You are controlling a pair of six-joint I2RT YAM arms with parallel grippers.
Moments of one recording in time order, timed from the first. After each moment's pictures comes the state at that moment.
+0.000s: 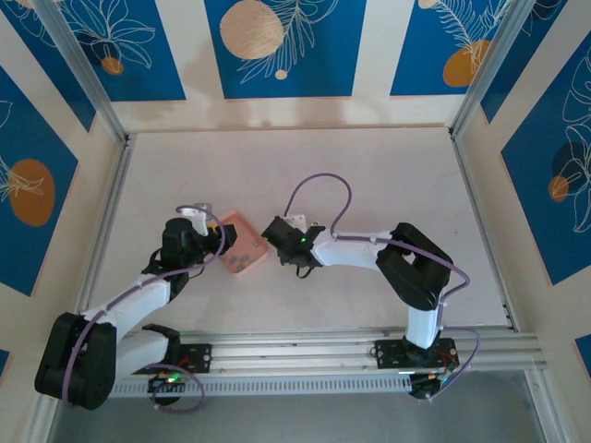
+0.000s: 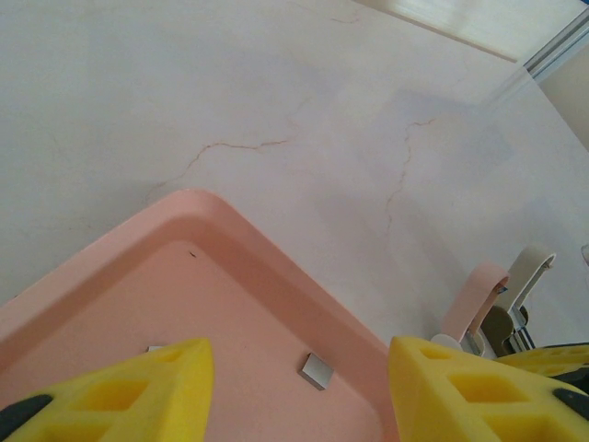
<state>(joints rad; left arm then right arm) -0.28 1.09 0.37 0.28 0.24 -0.41 0.96 1.84 1.13 -0.45 0.38 0.77</state>
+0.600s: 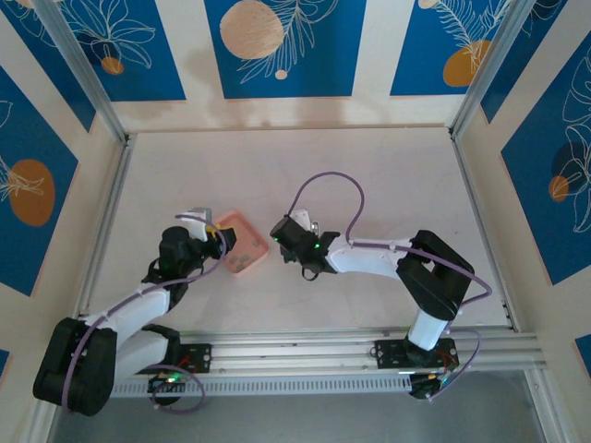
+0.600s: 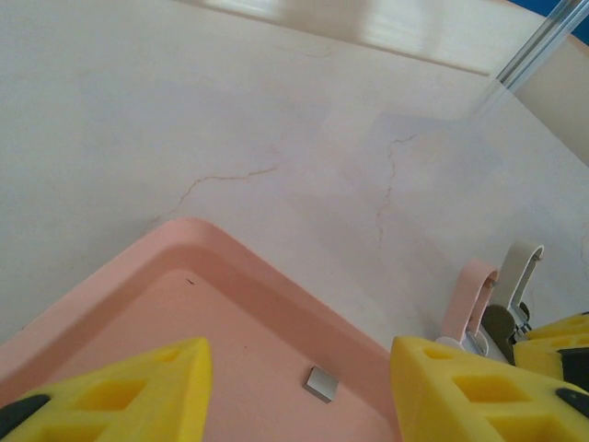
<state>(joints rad) -0.28 1.06 0.27 0.45 0.24 -0.33 0.96 1.71 1.00 -0.27 0.40 0.66</state>
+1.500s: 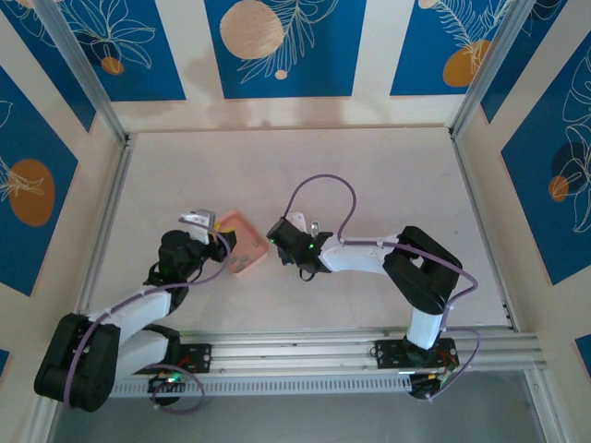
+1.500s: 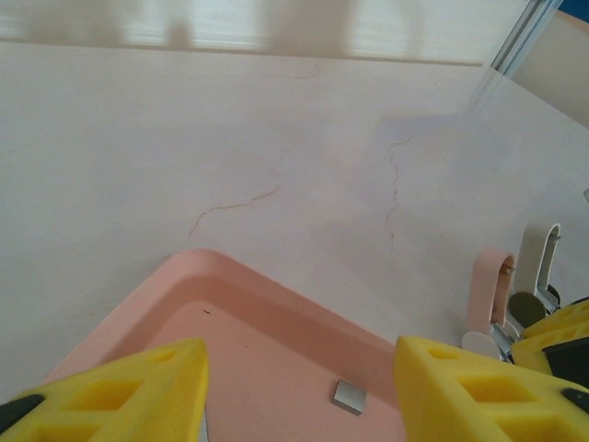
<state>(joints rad) -0.28 1.08 0.23 0.57 0.24 -0.18 0.96 1.78 1.03 -0.26 0.39 0.64</state>
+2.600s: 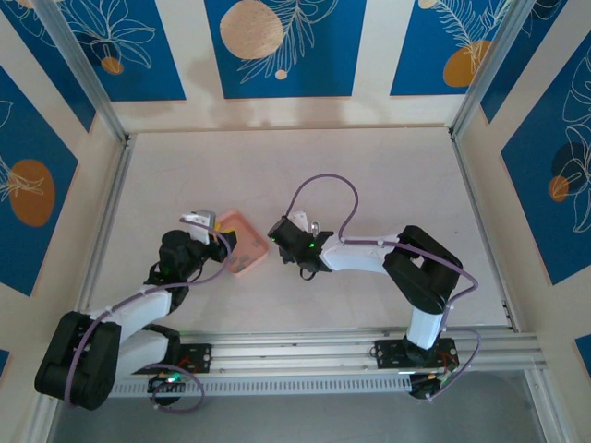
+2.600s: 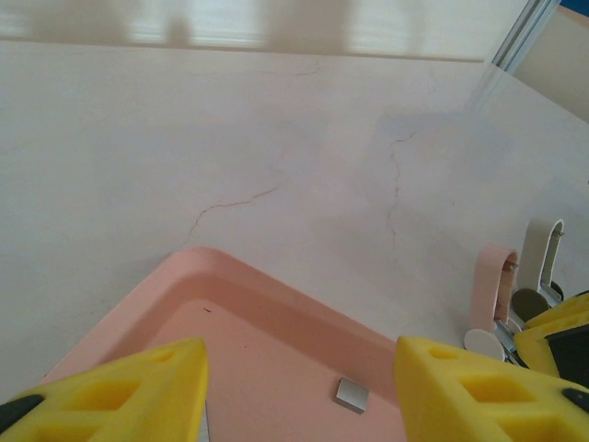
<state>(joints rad) -0.28 1.10 0.23 0.57 0.24 -0.18 0.95 1.78 1.03 -0.26 0.40 0.66</state>
